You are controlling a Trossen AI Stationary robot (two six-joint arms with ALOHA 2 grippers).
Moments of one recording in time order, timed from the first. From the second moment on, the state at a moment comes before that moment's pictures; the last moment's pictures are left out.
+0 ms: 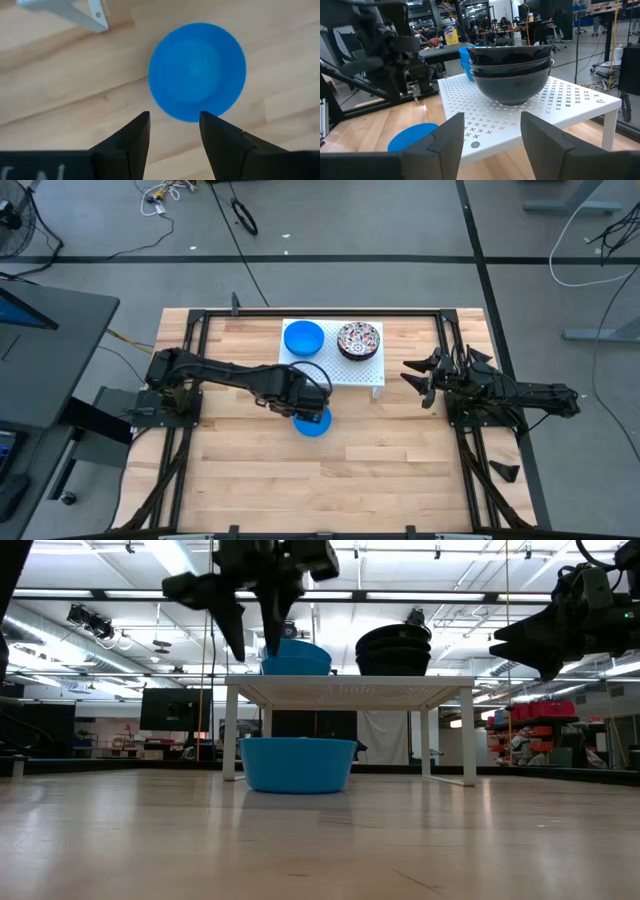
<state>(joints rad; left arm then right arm) -0.15 1.86 1.67 -1.22 -0.12 -1.40 -0.06 0.00 0.06 -0.07 0.25 0.17</state>
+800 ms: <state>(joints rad) -0.18 1.87 1.36 -0.89 -0.18 -1.70 -0.06 0.00 0.06 -0.07 0.25 0.17</state>
